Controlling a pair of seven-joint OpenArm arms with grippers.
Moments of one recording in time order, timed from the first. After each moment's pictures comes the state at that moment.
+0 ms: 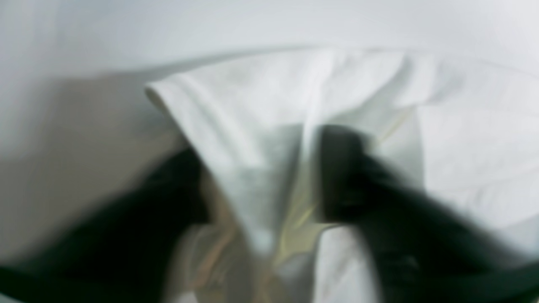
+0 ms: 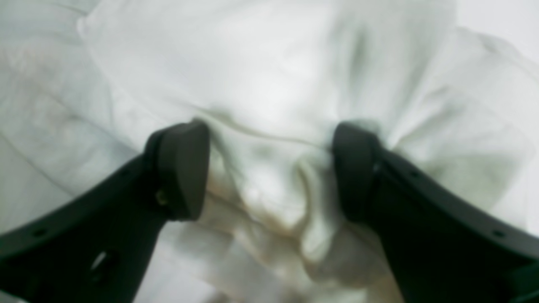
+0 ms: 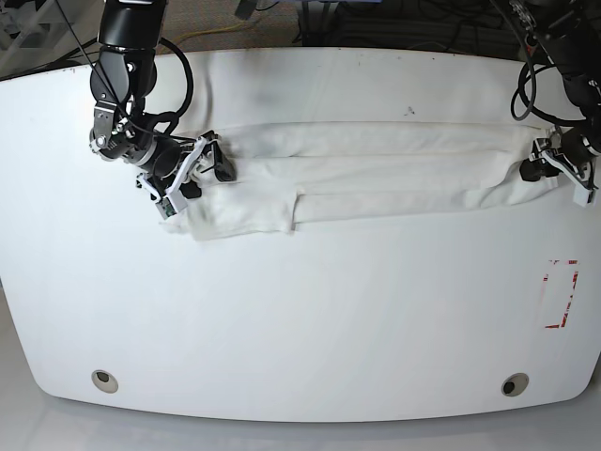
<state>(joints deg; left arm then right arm) -1.2 -26.0 -38.2 64.0 -38.7 -42.9 60.1 -3.6 11.9 12.1 82.1 24.5 41.1 -47.4</state>
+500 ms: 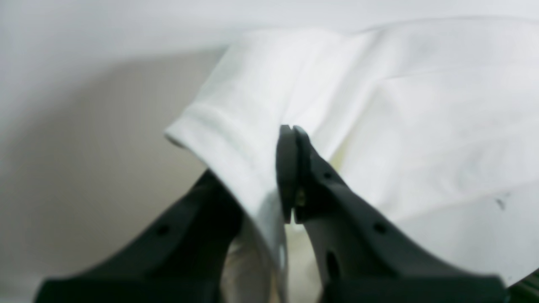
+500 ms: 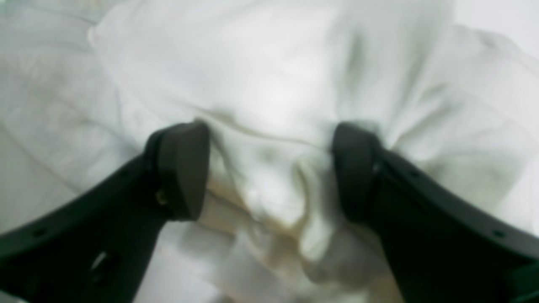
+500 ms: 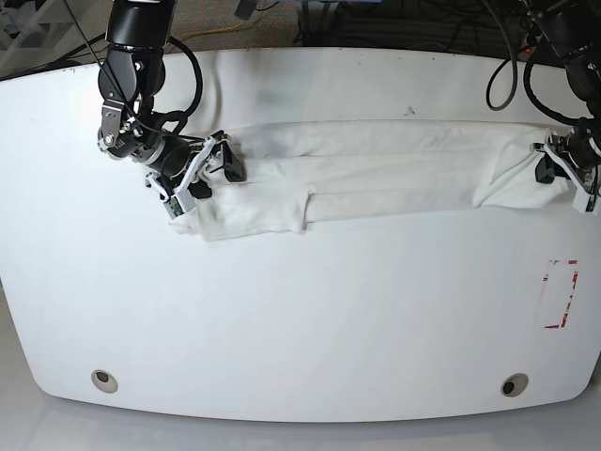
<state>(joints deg) 4.9 -25.2 -35.6 88.4 -37.1 -42.7 66.9 -3.7 9.7 12.0 82.1 24.5 41.2 -47.0</state>
